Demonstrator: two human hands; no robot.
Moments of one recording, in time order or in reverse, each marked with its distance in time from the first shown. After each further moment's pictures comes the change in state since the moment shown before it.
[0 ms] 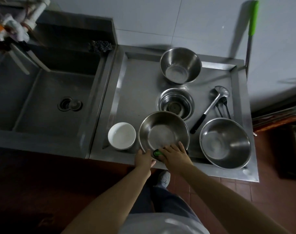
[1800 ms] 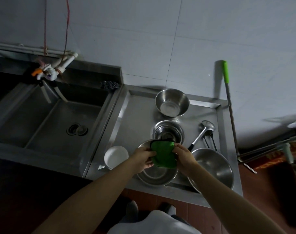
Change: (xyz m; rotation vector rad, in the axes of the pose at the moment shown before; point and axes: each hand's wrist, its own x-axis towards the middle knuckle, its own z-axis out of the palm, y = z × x) left_hand -0.093 0.098 0.068 0.309 -0.394 0.123; right_hand -0.033 0.046 -0.129 1.922 0.244 0.234
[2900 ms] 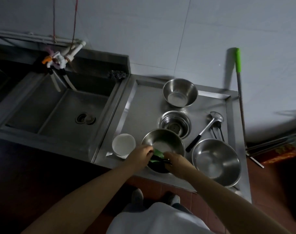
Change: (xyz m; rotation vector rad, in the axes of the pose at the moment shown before) left_hand -0.020 -0.045 -0.058 1.259 0.111 0.707; right_hand -0.007 0.067 -0.012 -1.557 -0.287 -0.318
